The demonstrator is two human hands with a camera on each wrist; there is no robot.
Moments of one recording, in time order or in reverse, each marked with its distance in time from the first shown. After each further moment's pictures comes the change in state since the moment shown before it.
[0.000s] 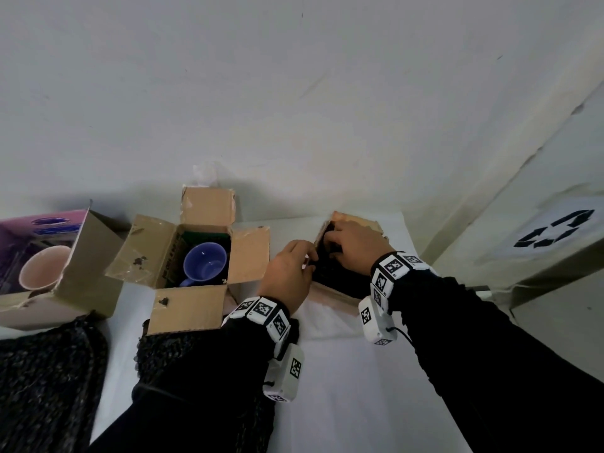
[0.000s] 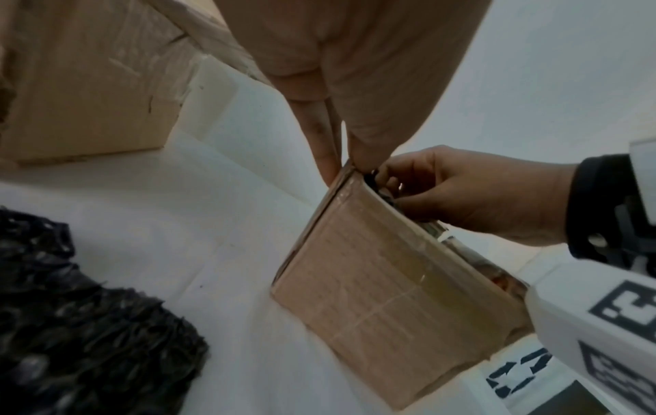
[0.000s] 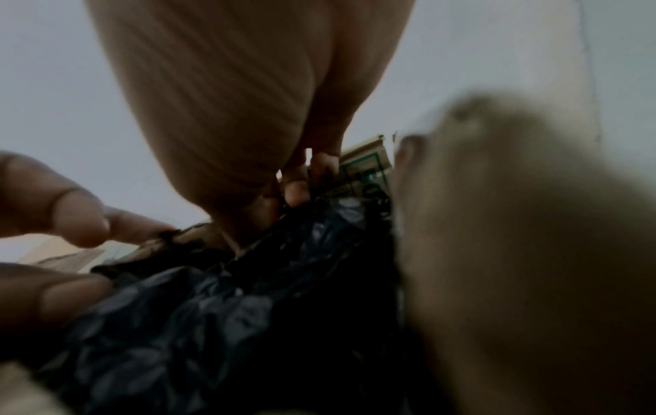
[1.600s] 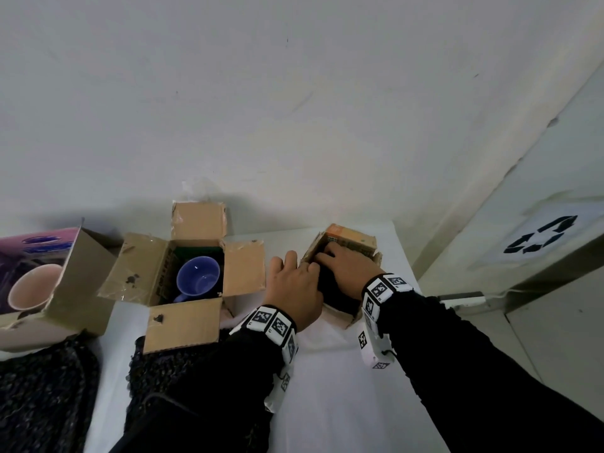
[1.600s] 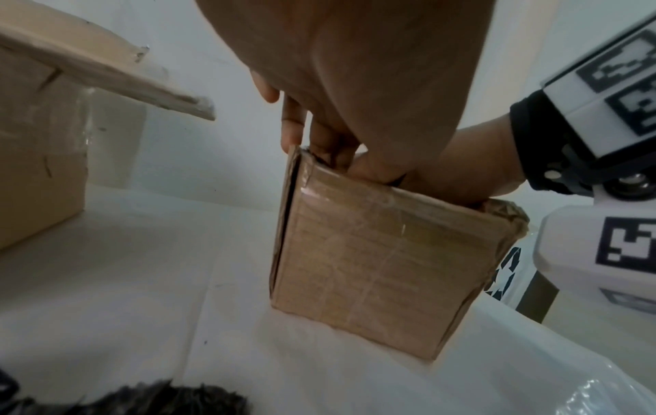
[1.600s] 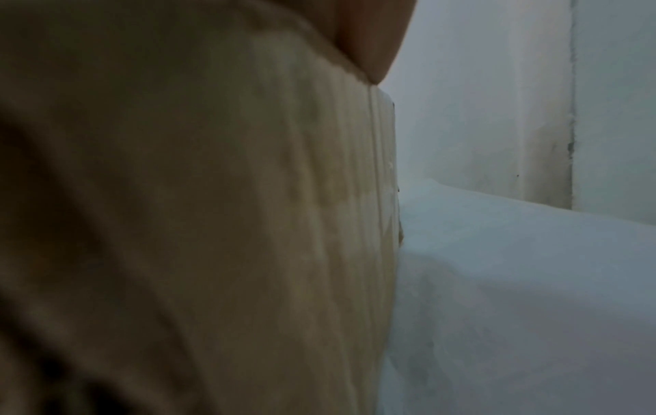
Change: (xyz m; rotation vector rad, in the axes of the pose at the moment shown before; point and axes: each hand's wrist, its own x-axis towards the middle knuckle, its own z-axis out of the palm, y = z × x) left_hand 0.002 0.034 0.003 0.842 -0.243 0.099; right_hand -0.008 0.001 0.025 -0.025 -0.045 -0.015
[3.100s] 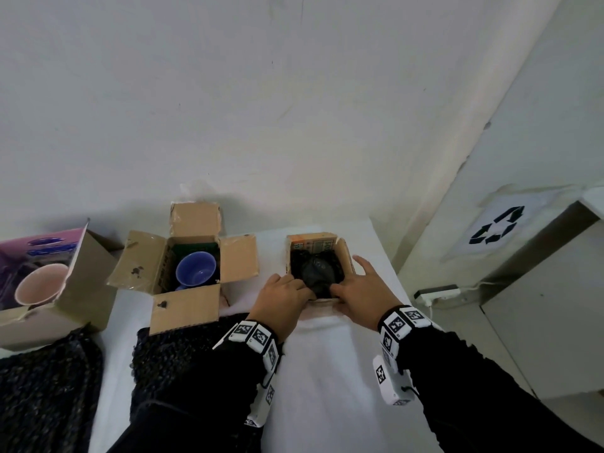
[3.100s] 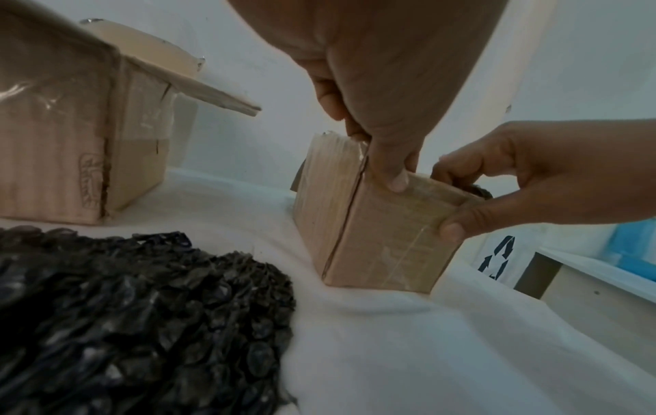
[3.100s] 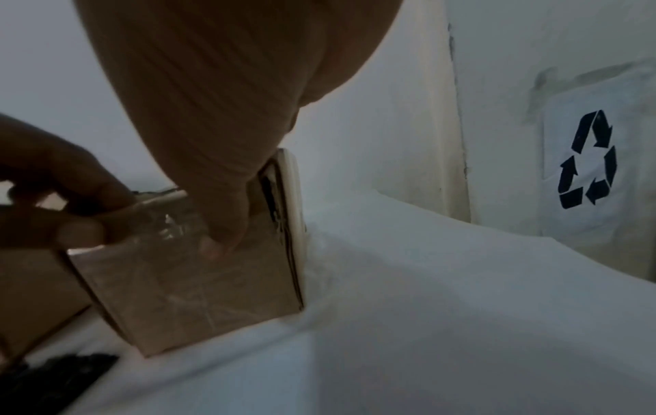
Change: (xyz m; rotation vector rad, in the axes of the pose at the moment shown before) left_hand -0.051 -0.004 0.014 -0.173 0.096 0.317; right_hand -0.107 -0.021 0.013 -0.328 0.128 -0.032
